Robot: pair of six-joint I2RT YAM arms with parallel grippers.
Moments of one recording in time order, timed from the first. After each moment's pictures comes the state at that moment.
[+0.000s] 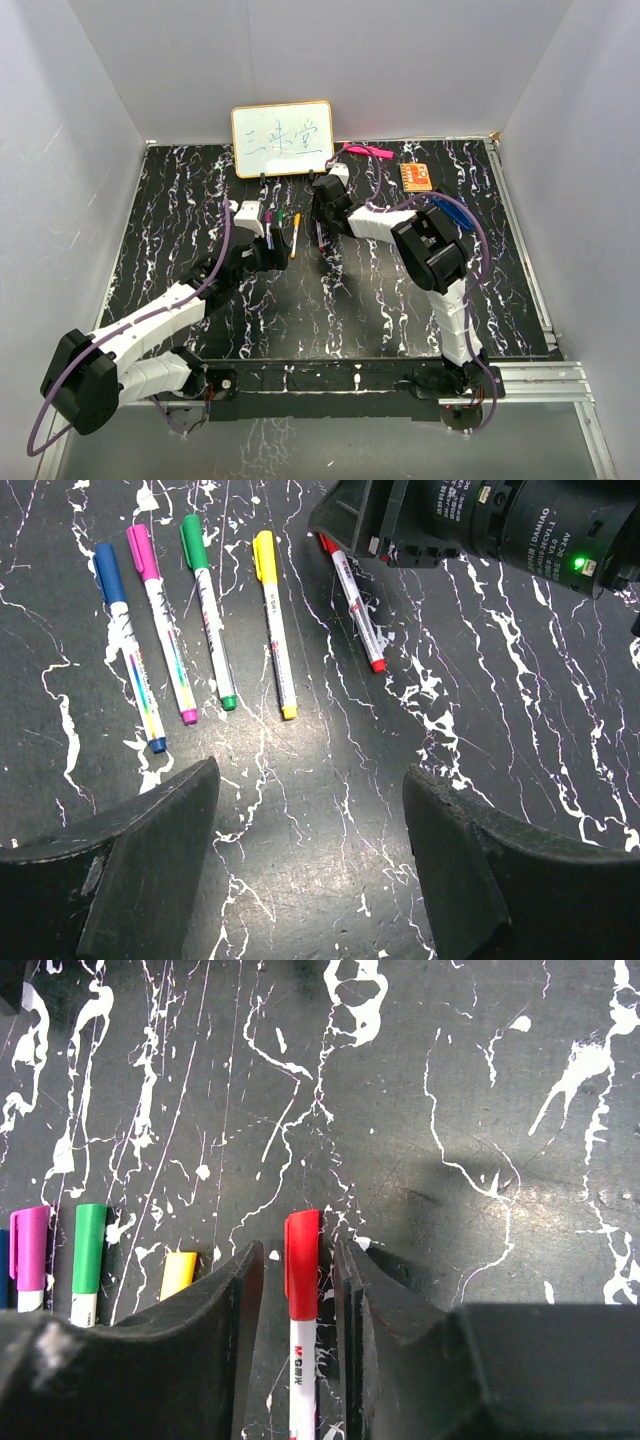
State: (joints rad) left arm -0.64 1.09 0.60 0.00 -0.20 -0.41; right arm 0.61 2.19 1.47 0.07 0.24 0.55
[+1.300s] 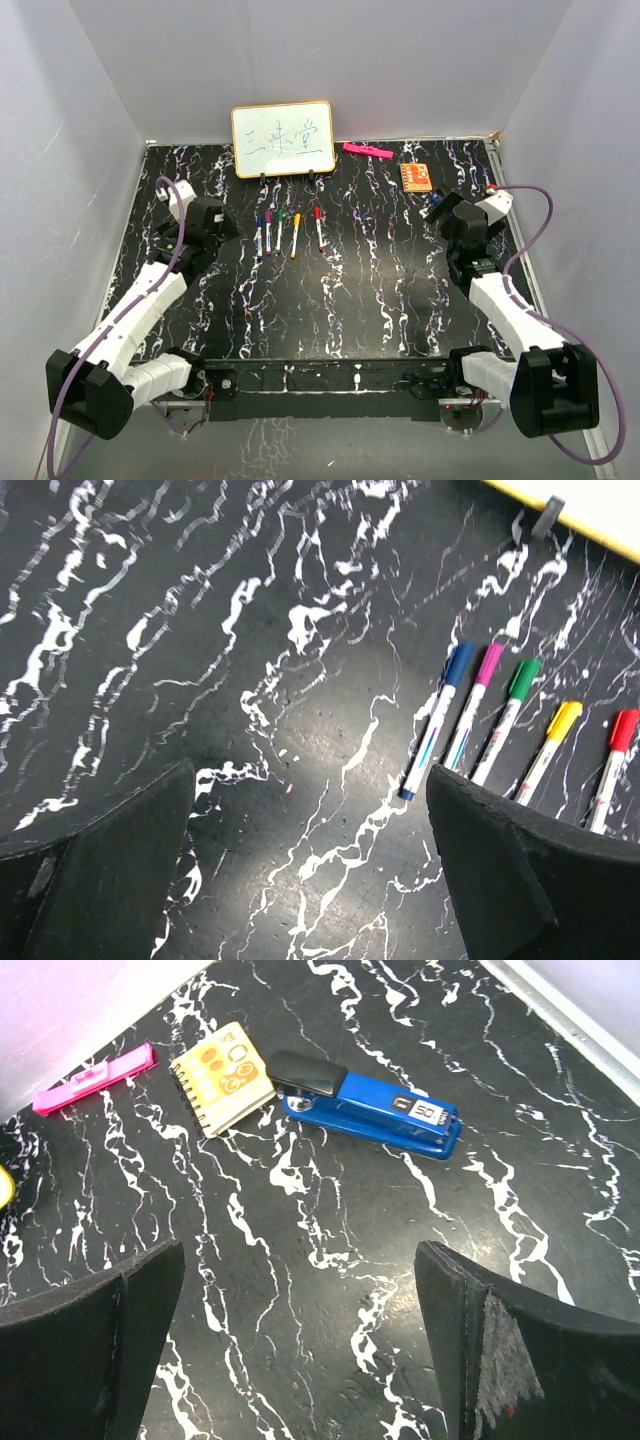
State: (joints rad) left arm -0.37 1.09 0.86 -0.54 -0.59 -0.64; right arm 0.12 1.09 0.62 0.09 0.44 0.53
